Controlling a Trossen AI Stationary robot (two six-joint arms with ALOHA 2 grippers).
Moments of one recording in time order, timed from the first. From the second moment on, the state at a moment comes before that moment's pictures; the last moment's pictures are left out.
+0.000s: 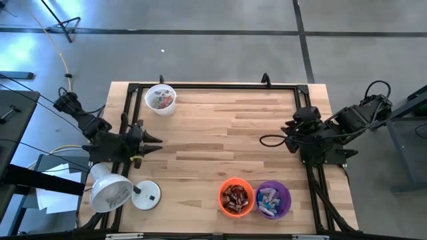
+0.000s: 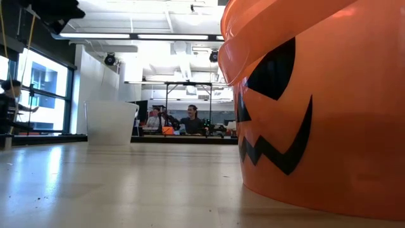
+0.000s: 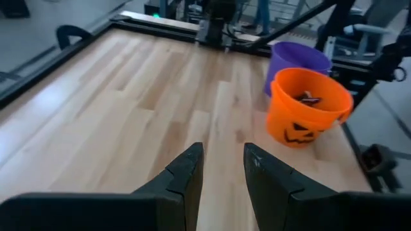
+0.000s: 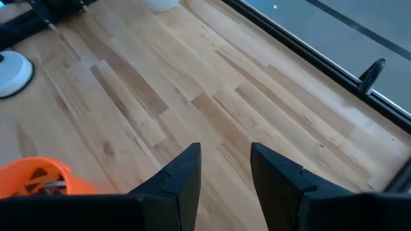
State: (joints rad) left arm -0.68 0.53 0.60 -0.56 -0.70 -0.48; right arm 0.53 1.07 1.41 -1.50 0.70 1.12
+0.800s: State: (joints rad) left arm -0.34 0.19 0.36 -0.47 -0.43 -0.32; right arm 0.53 0.94 1.41 -1.56 0.76 1.12
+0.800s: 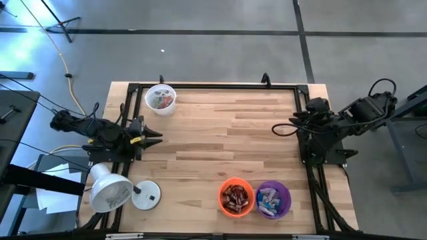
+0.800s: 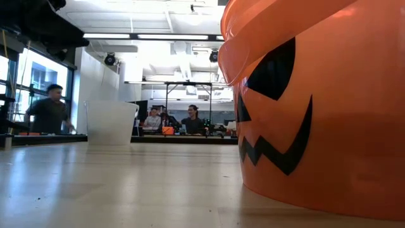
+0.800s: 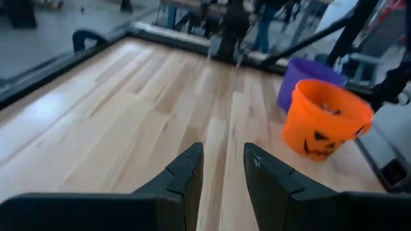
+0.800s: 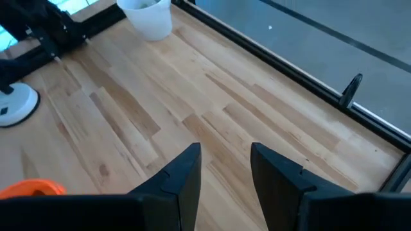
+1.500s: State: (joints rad) left arm -0.14 0.17 0.04 -0.03 -0.21 -0.33; right arm 0.53 0.94 1.41 -1.56 0.78 1.23
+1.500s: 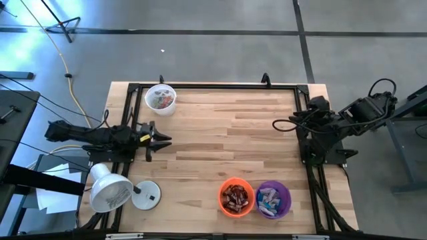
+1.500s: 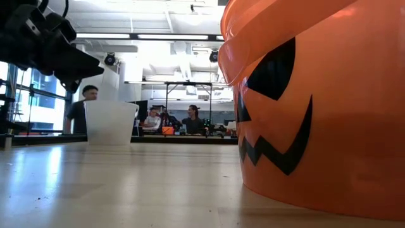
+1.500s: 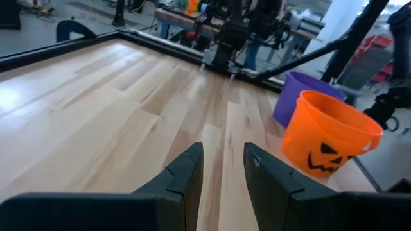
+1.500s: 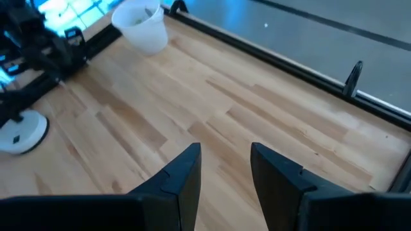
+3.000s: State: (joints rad) left arm 0.00 0.17 0.02 0.04 -0.34 -0.11; right arm 0.53 0.12 0.10 0.00 0.78 0.72
